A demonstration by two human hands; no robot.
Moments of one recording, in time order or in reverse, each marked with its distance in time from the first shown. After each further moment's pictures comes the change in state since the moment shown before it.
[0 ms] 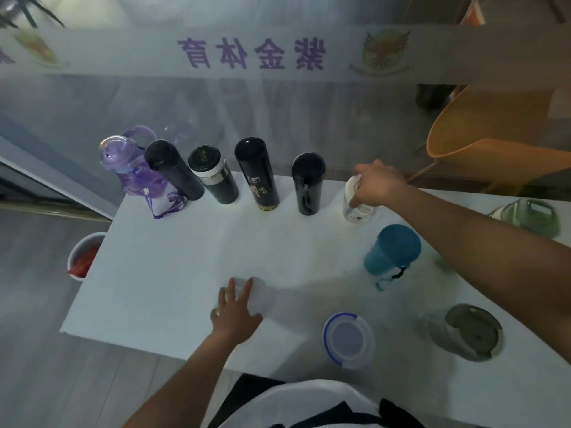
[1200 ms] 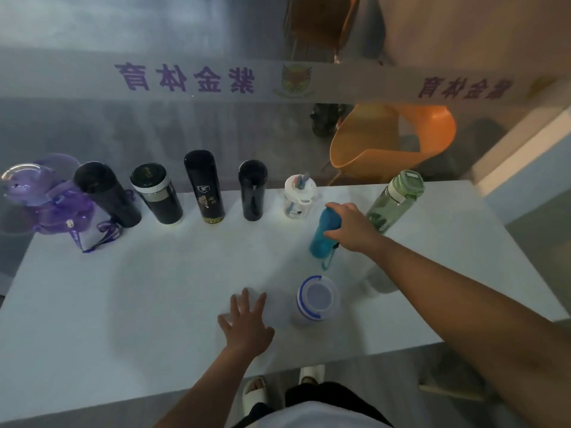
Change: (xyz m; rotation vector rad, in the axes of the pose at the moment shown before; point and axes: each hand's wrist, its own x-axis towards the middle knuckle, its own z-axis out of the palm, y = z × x) left_hand -0.035 0.048 0.044 0.117 -0.019 0.352; right_hand -0.150 0.031 0.071 0.409 0.224 0.159
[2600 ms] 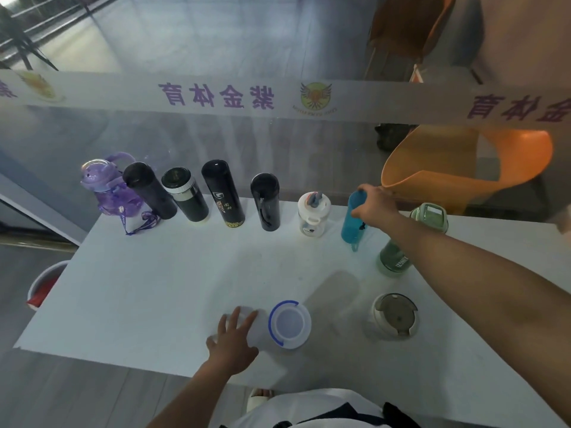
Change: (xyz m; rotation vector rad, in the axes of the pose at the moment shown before) left_hand -0.017 0.024 0.011 -0.085 0.011 -0.214; right_hand 0.127 0.038 -0.055 0.029 0.064 -0.063
